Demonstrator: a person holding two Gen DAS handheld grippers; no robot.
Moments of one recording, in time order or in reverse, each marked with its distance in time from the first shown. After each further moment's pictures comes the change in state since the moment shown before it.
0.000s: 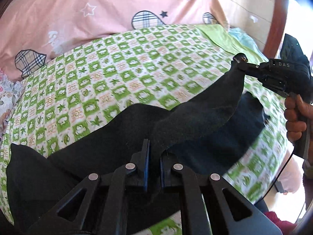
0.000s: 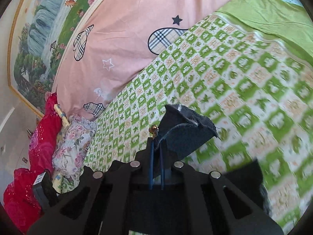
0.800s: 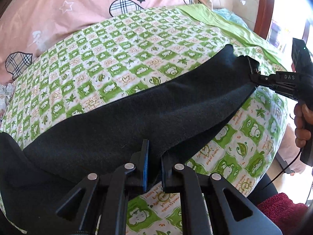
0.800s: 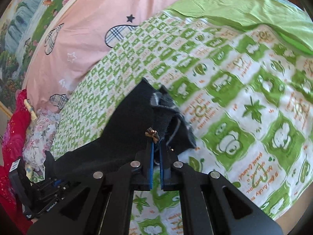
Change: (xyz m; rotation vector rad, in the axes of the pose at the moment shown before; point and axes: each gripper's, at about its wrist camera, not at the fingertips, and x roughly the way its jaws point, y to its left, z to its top) left arm 0.022 -0.051 -0.051 0.095 0.068 0.007; right arm -0.051 -0.061 -0.091 0.060 0.003 -0.280
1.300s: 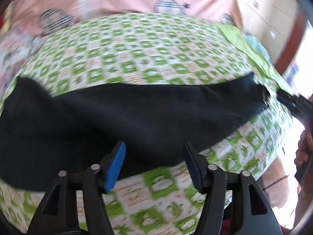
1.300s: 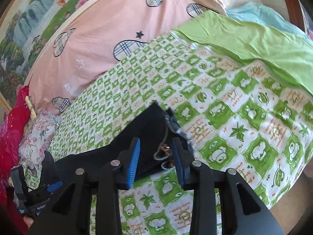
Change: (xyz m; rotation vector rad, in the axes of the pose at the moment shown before) left arm -0.044 0.065 -0.037 -0.343 -0.016 0.035; right arm -0.051 0.042 0.001 -0.149 -0.140 -0.024
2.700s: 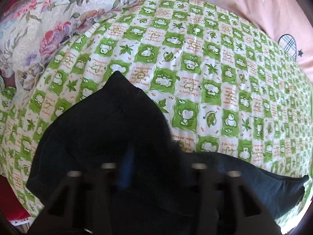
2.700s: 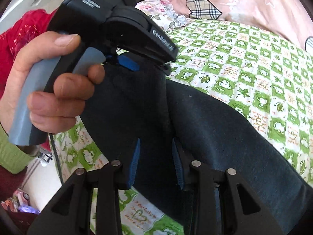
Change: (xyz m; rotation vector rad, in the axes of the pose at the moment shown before) left arm 0.040 0.191 0.093 -0.491 0.187 0.309; right arm 0.151 0.301 -0.124 -0.842 0.408 0.486
